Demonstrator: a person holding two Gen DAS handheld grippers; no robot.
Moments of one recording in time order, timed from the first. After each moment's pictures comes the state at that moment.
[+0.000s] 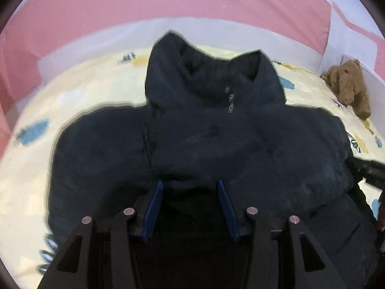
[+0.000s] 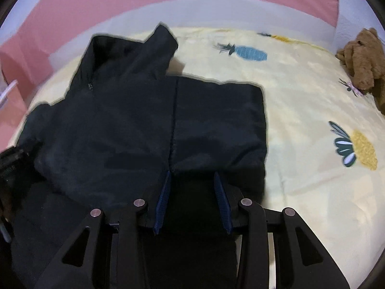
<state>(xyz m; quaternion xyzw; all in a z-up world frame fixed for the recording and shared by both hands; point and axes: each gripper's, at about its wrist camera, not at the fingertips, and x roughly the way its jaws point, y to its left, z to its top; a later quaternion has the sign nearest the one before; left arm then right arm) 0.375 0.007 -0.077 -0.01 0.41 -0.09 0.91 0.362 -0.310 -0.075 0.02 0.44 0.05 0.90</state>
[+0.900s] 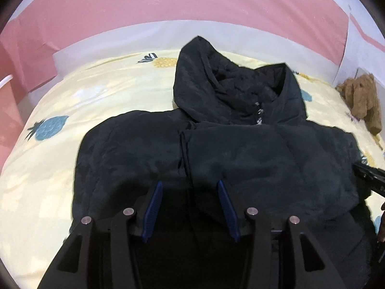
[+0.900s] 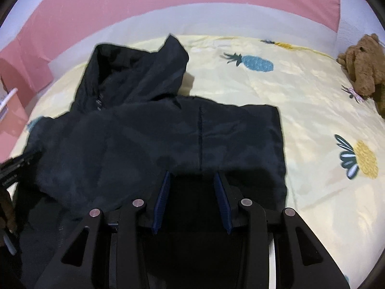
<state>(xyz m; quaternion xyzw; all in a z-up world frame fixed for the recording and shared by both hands) 0.374 0.036 -0.054 -0.02 0.40 -0.04 0.91 0.365 -0.293 -0.041 0.04 0.42 0.05 0.90</state>
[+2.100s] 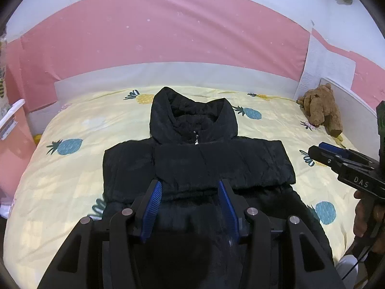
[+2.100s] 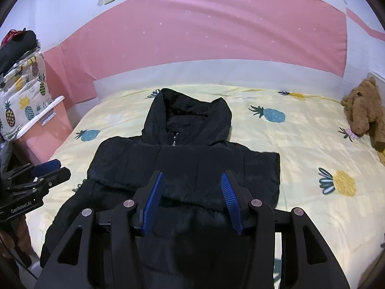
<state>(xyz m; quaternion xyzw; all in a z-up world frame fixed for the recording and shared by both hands) 0.233 0.010 0.080 -0.02 0.35 -0.10 0.93 0.262 -0.235 0.089 0.01 0.34 0.11 0.94</state>
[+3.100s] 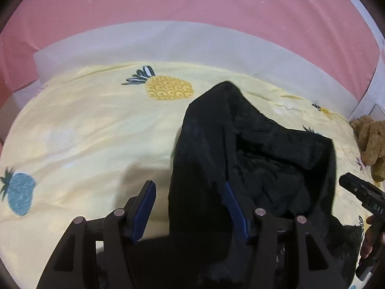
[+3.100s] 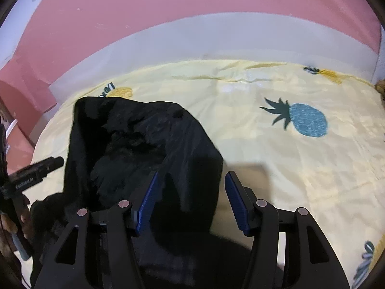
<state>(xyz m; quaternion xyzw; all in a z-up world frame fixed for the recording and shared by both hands) 0.592 0.047 -0.032 -0.07 0.43 -0.03 0.90 0.583 -0.255 -0.011 0.06 0.43 0.11 0.89</state>
